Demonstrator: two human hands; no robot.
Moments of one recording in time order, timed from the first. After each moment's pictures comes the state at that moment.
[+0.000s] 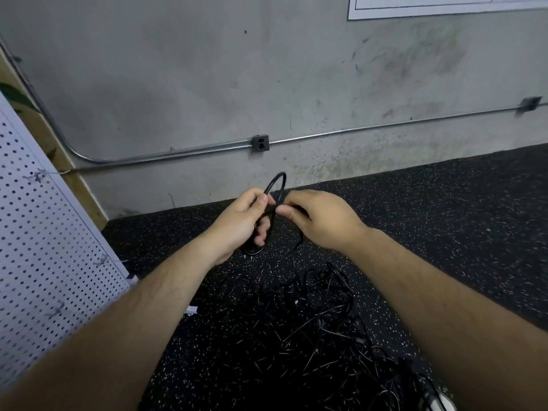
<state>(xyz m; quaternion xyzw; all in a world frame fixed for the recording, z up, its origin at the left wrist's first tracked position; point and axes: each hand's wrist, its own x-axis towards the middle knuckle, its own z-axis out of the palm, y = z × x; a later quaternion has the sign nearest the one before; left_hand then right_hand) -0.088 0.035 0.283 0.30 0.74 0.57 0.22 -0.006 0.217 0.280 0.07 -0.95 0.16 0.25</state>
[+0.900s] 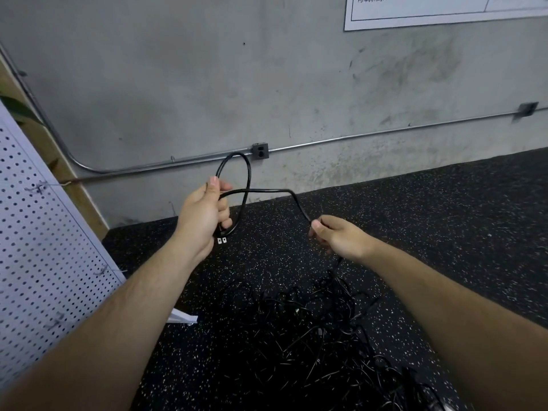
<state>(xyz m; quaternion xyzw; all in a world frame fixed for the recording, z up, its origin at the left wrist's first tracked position) -0.110 0.019 0.302 0.18 0.63 0.75 0.10 0.009 0.254 0.252 -0.12 -0.87 0.47 0.04</state>
